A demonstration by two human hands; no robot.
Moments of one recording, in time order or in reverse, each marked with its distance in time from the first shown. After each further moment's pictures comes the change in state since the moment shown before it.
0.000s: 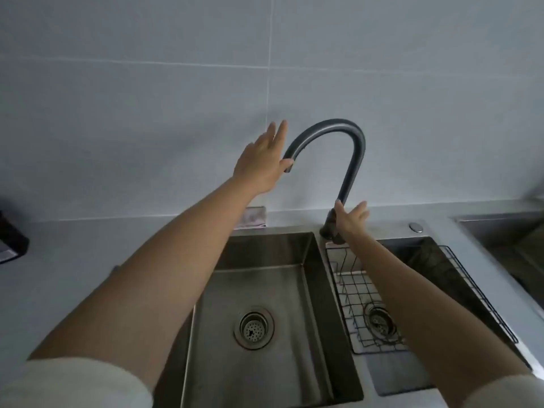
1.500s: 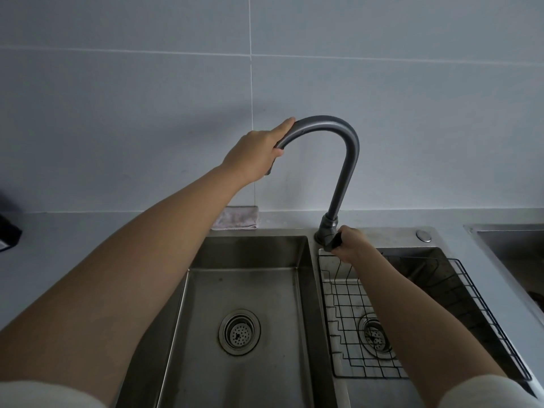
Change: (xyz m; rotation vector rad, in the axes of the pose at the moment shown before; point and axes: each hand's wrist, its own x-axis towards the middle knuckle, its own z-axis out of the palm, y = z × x) left_hand 0.041 0.021 0.010 -0.094 0.022 -0.023; right_hand 0.060 0.029 -0.016 0.641 -0.217 0.456
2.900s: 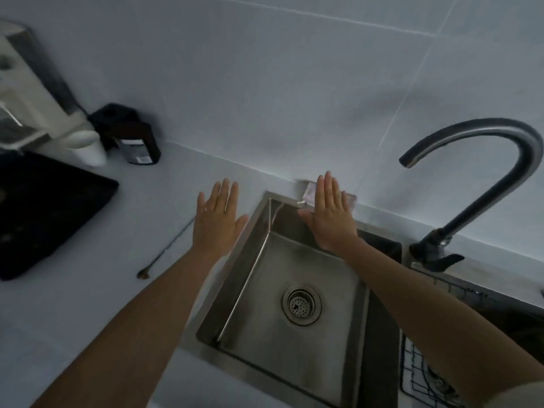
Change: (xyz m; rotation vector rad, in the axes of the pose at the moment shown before) left_hand -0.255 -0.173 0.030 0.445 0.088 -0.585; right_hand -0.084 0.107 0.162 -1.922 -0.368 -1.211
